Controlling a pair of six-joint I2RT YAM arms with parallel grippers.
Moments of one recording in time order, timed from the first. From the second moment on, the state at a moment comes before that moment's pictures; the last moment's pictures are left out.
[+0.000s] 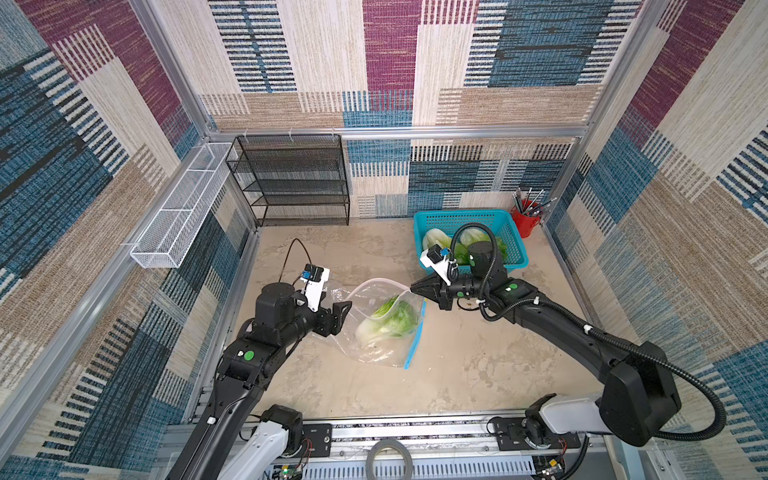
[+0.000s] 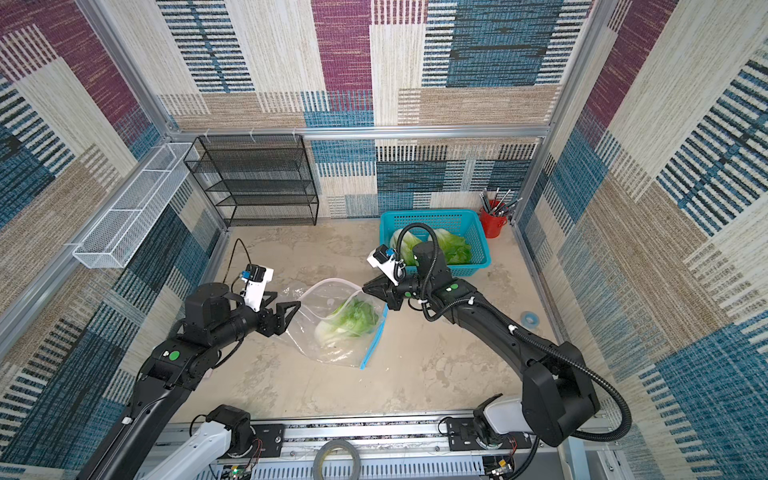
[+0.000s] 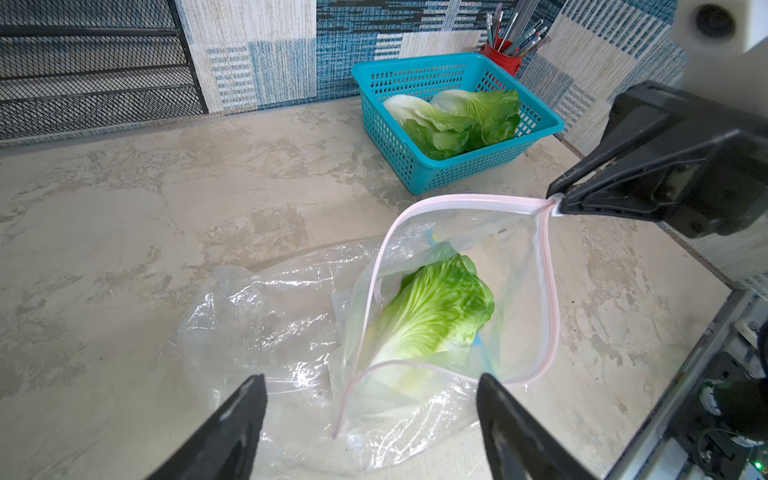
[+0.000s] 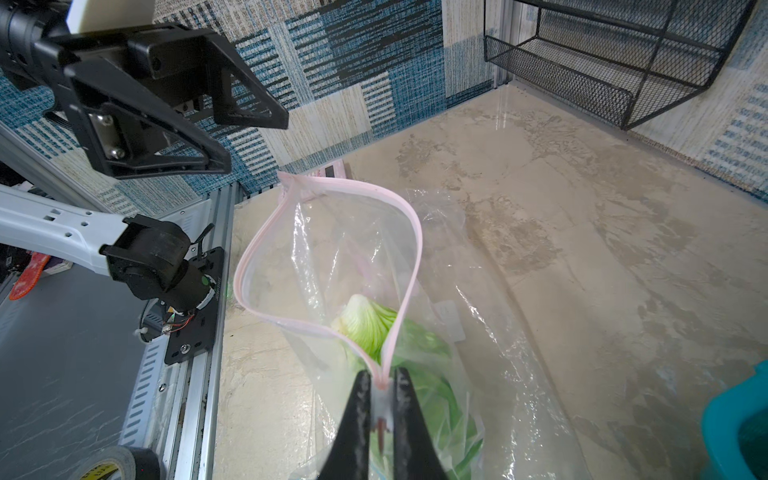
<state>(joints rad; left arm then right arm) -0.30 0.75 0.85 -0.59 0.27 -0.06 0.50 1.38 1.00 -0.13 -0.78 -0.14</state>
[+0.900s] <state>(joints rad) -0.30 1.29 1.25 -0.80 0.38 0.09 0.50 1.38 1.00 -0.16 -0.81 -0.20</state>
